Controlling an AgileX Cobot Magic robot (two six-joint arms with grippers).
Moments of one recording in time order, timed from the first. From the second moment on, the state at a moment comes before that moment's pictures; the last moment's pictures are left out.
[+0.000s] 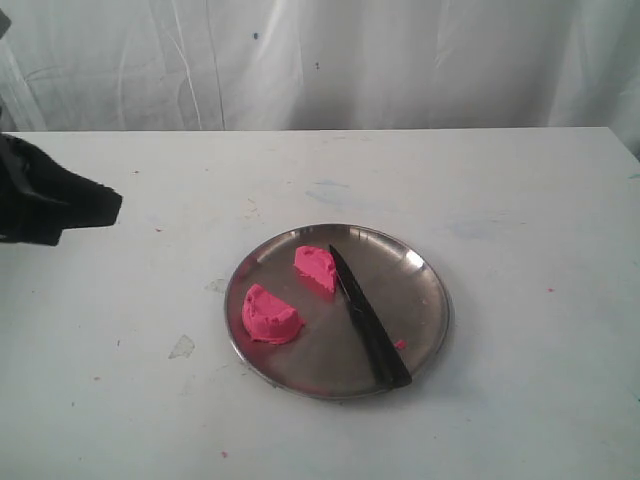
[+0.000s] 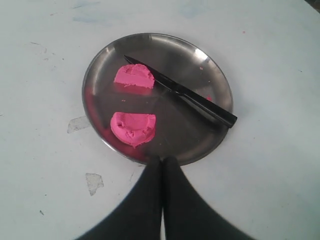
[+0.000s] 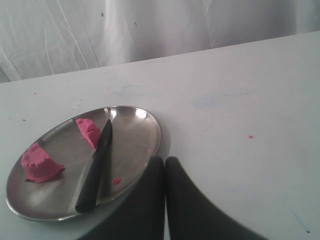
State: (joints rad) left arm -0.22 0.98 -0.88 -0.62 0.79 0.57; right arm 0.22 0.01 -0.01 0.17 0.28 0.05
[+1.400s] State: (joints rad) left arm -0.13 0.00 0.02 -0.33 0.44 0.13; right arm 0.22 0.01 -0.01 0.17 0.28 0.05
